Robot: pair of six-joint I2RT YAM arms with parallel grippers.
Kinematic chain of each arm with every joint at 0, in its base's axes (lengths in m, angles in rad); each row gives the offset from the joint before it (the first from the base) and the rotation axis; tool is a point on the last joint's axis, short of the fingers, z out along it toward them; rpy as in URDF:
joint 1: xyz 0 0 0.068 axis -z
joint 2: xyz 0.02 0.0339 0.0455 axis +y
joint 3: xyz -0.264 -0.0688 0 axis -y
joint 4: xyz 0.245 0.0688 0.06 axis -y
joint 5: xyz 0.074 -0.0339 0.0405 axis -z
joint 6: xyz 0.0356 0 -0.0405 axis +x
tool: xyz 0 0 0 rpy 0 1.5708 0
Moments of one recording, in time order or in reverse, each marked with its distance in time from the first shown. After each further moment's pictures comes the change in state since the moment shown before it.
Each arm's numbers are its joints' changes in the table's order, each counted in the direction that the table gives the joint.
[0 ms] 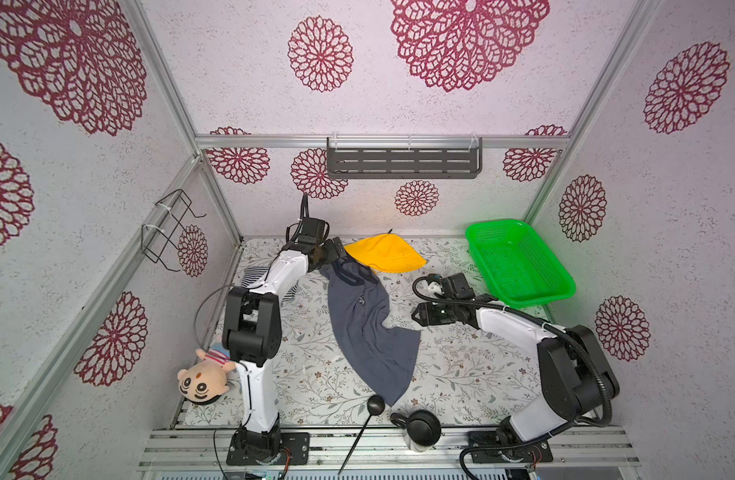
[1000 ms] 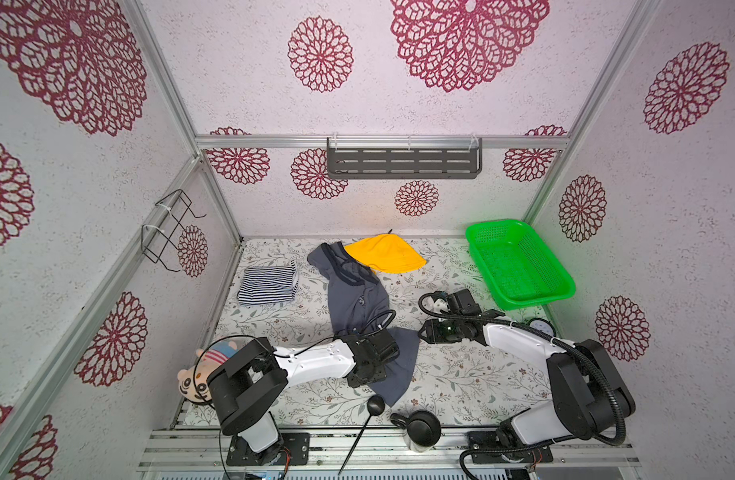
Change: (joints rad) left arm 0.743 -0.256 -0.681 -0.117 -0.093 -0.638; right arm -0.010 -0.087 -0.159 0.058 -0.043 0.079
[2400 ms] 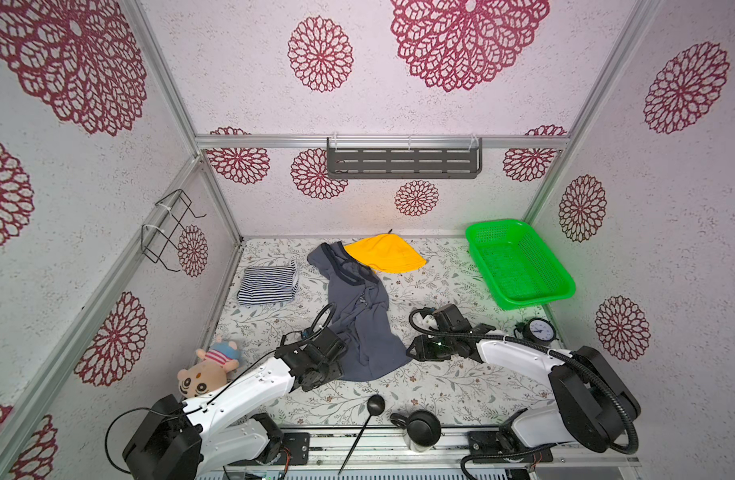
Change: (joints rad) left arm -0.241 -0.513 -0.320 -0.110 -0.032 0.089; right arm -0.166 -0.037 -0.103 0.056 -0.055 0.192
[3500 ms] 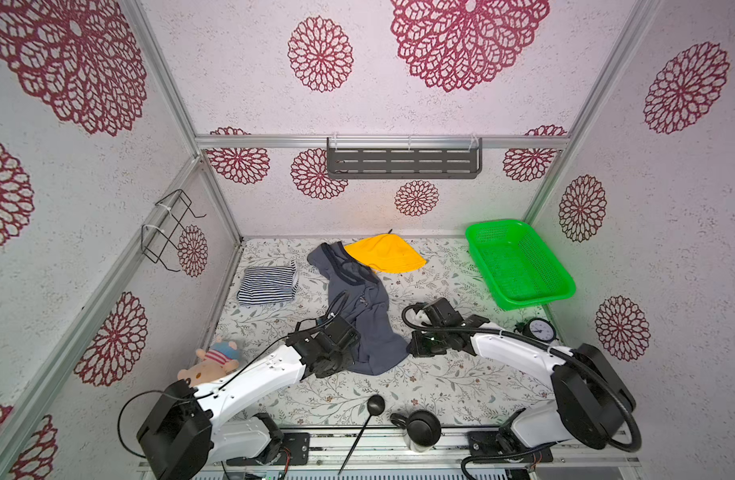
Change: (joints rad) left arm 0.057 0.057 0.206 -0.060 0.018 0.050; right arm -0.065 -0.044 0.161 -0.221 0.077 -0.032
